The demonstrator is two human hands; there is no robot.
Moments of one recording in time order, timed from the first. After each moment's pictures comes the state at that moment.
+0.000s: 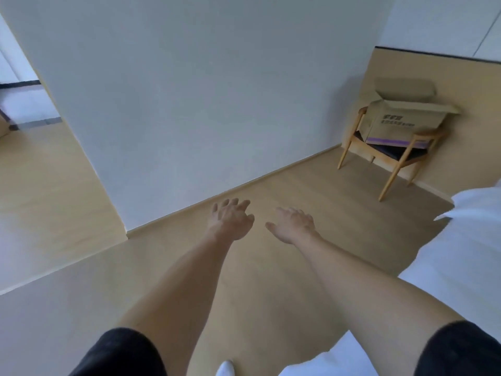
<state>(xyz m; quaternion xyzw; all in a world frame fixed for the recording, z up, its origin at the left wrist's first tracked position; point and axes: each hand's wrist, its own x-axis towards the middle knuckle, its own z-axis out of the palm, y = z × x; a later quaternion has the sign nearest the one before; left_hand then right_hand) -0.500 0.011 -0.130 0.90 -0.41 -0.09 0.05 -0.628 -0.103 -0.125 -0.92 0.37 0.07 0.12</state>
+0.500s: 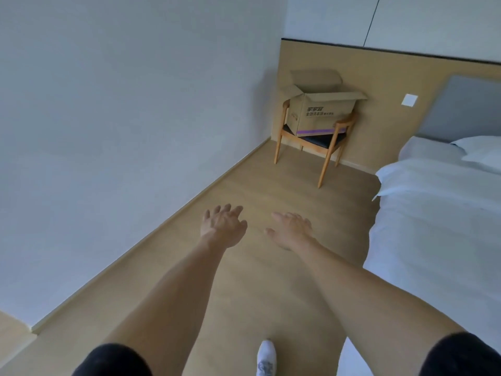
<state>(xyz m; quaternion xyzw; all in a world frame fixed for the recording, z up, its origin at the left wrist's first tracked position) -0.390 -0.211 -0.124 0.81 -0.57 -0.11 0.02 -0.556 -0.284 -0.132 -0.83 0.54 0.07 0.12</state>
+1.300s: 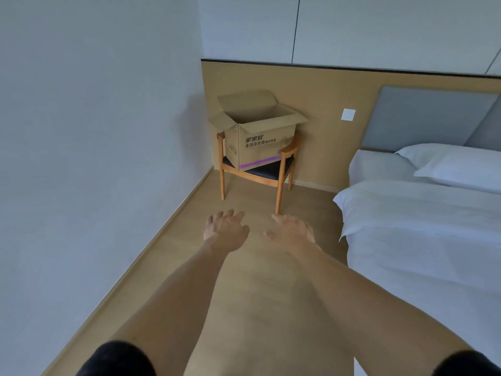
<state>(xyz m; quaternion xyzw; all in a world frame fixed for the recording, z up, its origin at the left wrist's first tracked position) -0.419 -0.704 -0.118 0.72 -0.69 -0.11 0.00 -0.596 -0.722 -0.120 -0.75 0.65 0.01 0.16</state>
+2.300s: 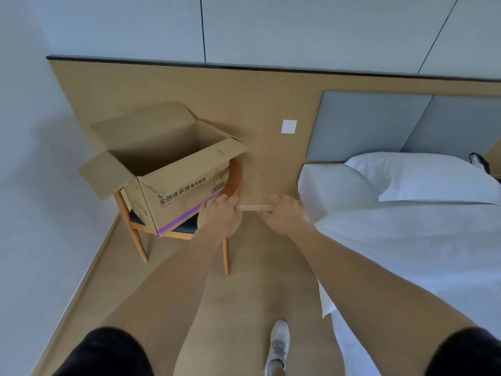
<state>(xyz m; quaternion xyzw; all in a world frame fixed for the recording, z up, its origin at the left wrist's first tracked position) -0.526 -1.306 -0.134 0.59 -0.80 -0.12 0.08 -0.700 -1.257 -0.109 -0.65 0.75 -0.06 0.11</state>
